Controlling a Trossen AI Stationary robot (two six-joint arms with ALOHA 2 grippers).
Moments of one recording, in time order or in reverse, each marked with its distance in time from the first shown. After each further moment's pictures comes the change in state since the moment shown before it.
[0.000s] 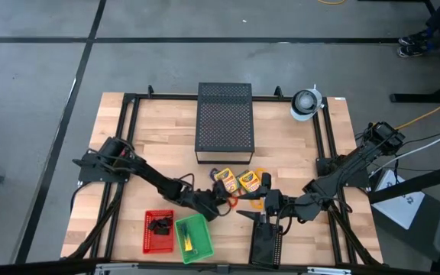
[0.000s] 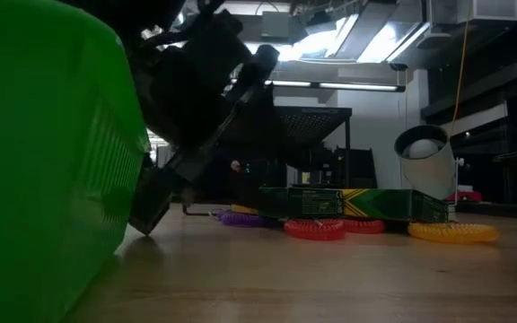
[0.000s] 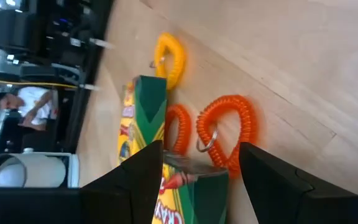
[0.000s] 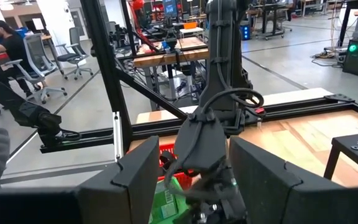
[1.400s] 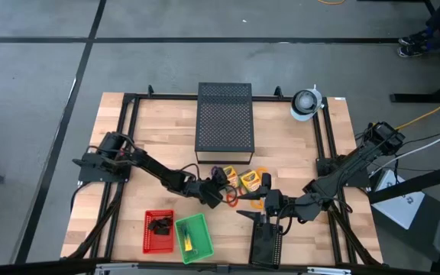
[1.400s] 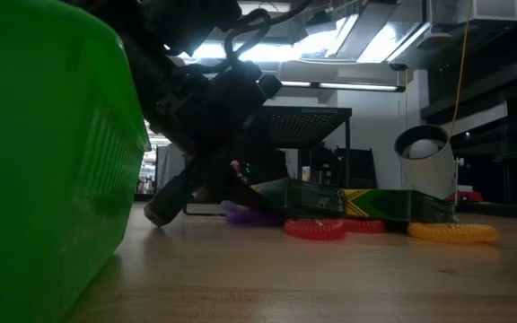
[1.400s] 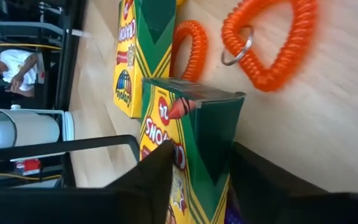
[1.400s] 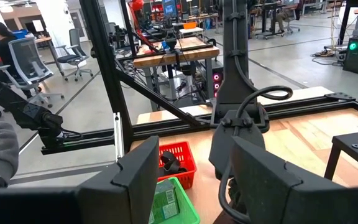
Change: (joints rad) left arm 0.158 0.027 0.001 -0.113 -0.029 0.012; right arm 0.003 0.000 0.000 0.000 0.005 0.010
